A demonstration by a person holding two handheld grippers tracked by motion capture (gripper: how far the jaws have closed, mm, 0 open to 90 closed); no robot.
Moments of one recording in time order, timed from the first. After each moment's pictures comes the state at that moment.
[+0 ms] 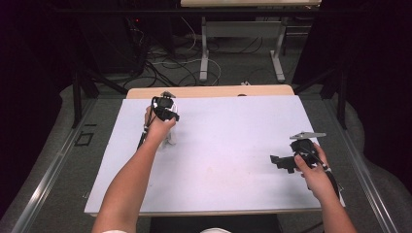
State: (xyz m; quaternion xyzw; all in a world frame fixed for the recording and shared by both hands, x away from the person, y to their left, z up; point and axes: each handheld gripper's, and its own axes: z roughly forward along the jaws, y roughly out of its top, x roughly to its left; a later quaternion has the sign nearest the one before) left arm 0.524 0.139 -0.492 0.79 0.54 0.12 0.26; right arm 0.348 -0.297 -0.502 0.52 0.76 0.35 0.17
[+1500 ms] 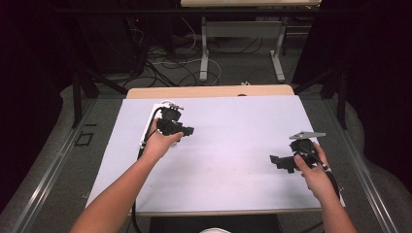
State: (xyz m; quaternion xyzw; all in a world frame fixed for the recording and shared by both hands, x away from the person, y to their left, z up) left arm 0.447 0.117 -0.468 0.82 0.45 0.10 0.33; right arm 0.347 -0.295 -0.498 0.51 0.77 0.35 0.18
